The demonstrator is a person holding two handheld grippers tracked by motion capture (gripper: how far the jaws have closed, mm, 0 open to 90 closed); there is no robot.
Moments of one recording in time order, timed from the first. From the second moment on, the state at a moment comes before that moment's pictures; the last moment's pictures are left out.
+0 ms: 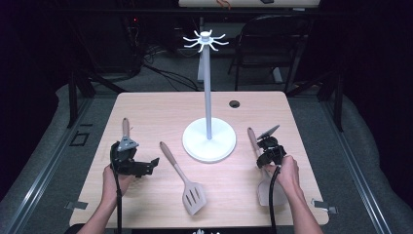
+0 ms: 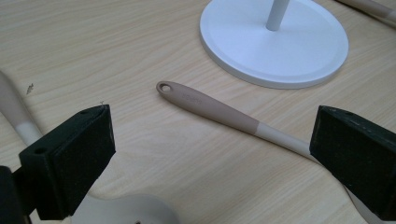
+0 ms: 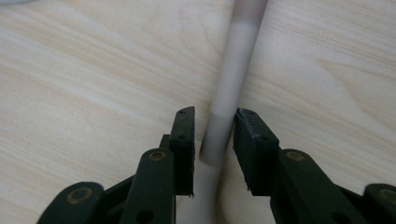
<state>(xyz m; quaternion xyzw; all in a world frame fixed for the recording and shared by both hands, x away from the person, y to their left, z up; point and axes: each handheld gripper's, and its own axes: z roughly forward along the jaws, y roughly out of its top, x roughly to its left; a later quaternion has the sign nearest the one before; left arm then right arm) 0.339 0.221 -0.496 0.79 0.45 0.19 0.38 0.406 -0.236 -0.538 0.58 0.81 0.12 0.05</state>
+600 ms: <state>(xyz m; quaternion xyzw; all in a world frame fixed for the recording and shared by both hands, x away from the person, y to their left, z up) 0.341 0.216 -0.498 0.79 0.45 0.19 0.37 0.407 -0.243 -0.546 0.62 0.77 0.15 0.03</state>
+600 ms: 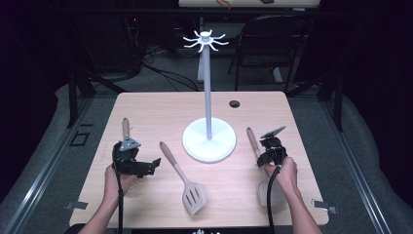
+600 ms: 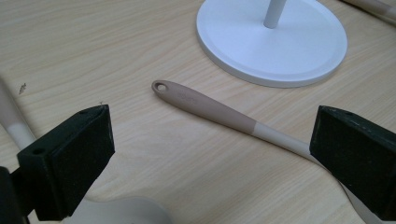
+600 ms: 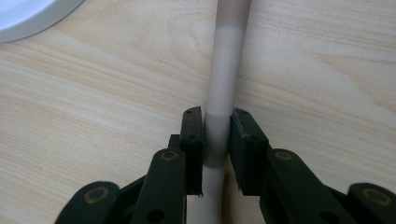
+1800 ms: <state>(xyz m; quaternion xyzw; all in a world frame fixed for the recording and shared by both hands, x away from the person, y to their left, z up) 0.340 0.215 -0.498 0.79 0.44 0.16 0.39 0.375 -0.246 -0.501 0.57 0.76 0.29 0.11</state>
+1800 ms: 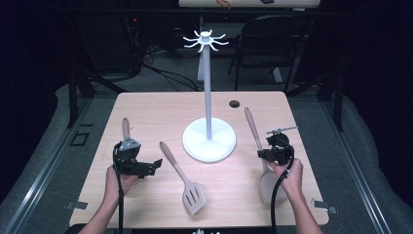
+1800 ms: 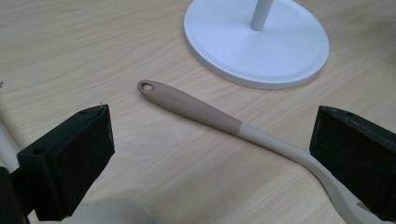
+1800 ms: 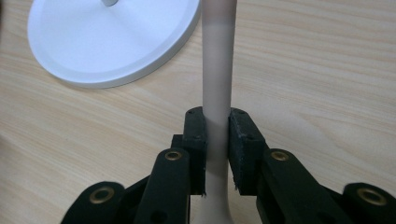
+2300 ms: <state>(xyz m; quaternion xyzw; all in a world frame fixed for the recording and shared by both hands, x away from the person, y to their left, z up) 0.339 0.214 -0.493 0.79 0.44 0.16 0.40 0.357 -0.233 -0.479 0.51 0.77 0.34 0.17</state>
